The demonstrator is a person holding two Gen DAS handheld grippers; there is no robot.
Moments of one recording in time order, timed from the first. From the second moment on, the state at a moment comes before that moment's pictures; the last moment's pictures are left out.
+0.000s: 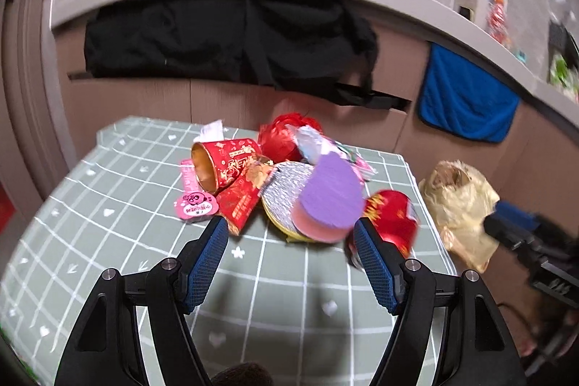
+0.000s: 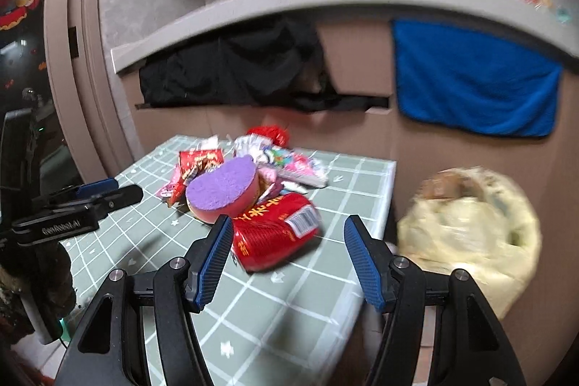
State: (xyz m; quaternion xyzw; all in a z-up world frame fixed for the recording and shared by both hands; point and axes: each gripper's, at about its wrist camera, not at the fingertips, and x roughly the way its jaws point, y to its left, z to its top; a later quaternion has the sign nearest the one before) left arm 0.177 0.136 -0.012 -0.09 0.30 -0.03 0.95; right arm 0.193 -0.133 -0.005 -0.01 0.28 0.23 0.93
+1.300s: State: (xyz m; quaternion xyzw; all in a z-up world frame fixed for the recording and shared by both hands) left arm 0.295 0.114 -0.058 -0.14 0.41 -0.09 0.90; right arm 0.285 -0.156 -0.057 0.05 0.42 0.27 0.87
